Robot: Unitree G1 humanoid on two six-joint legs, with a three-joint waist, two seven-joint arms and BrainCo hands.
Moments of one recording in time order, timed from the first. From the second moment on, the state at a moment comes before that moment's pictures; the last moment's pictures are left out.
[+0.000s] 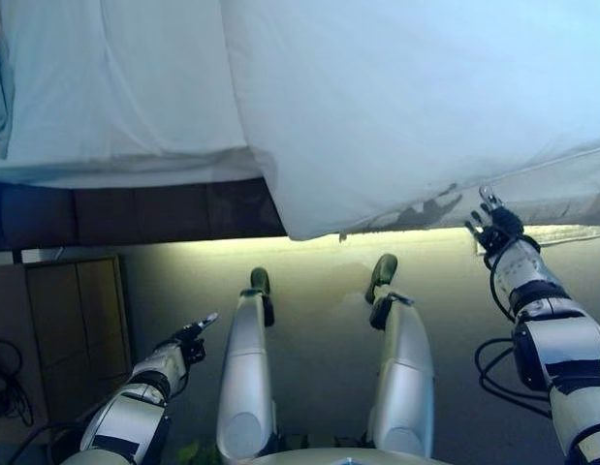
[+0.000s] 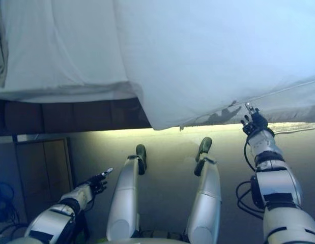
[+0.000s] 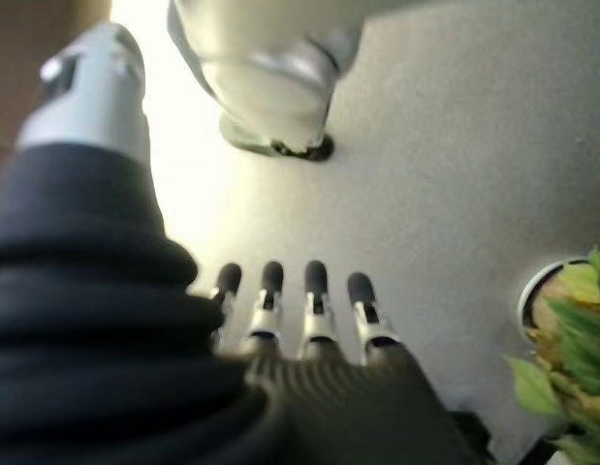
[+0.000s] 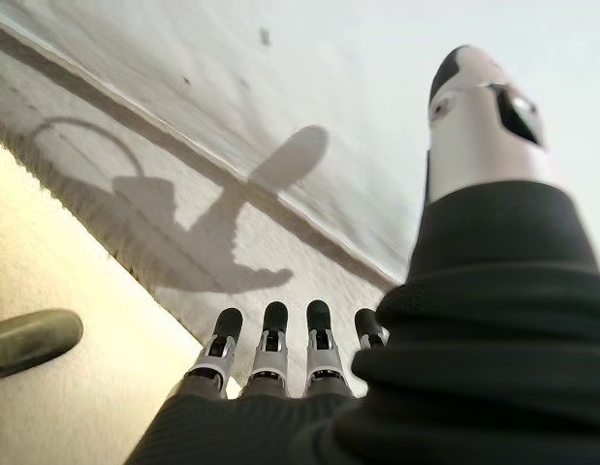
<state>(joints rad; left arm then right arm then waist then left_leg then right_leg) -0.40 0.37 -0.23 1.23 -0.74 0.14 0.00 -0.87 -0.62 0.10 1.27 1.09 0.03 0.04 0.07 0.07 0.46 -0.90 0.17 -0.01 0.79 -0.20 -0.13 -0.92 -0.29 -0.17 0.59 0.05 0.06</state>
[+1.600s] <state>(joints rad) -0.12 0.37 -0.19 1.08 -0.76 0.10 -0.03 -1.02 -0.71 0.21 1.09 0.99 0.09 0.13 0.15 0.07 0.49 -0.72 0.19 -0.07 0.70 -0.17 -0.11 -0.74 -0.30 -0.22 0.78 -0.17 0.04</state>
